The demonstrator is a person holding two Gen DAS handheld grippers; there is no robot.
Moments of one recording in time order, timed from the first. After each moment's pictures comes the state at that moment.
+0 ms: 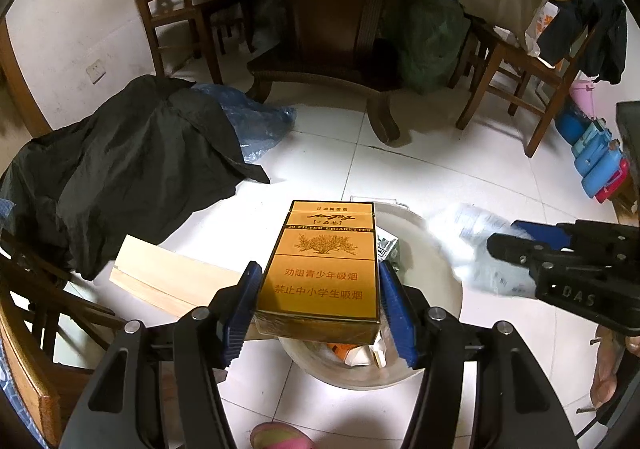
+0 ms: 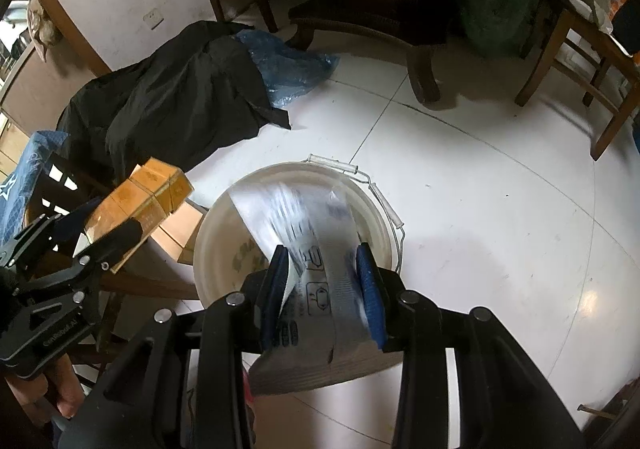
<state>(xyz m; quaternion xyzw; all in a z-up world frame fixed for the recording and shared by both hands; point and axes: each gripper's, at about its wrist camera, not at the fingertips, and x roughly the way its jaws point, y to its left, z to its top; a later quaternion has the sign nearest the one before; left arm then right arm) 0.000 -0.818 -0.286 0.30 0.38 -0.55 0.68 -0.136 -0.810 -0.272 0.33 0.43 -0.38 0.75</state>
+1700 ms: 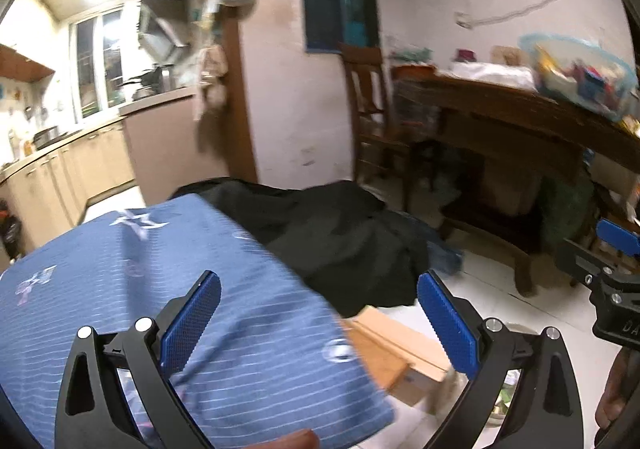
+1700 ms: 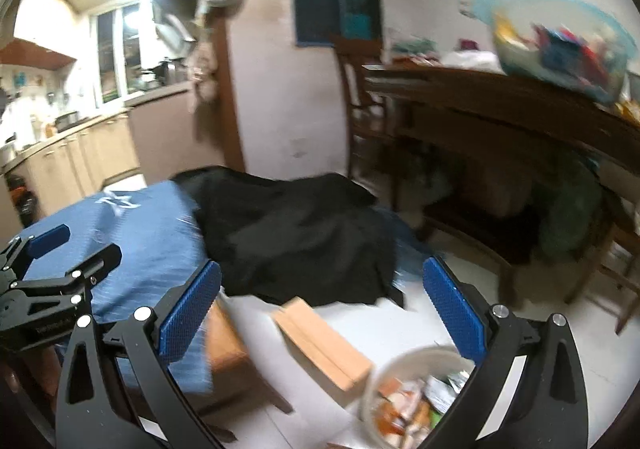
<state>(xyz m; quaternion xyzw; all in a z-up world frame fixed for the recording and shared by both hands) 0.134 -0.511 -0.067 0.12 0.21 -0.34 0.91 -0.005 -0.632 -0.076 0.10 0.20 -0.29 0.93</state>
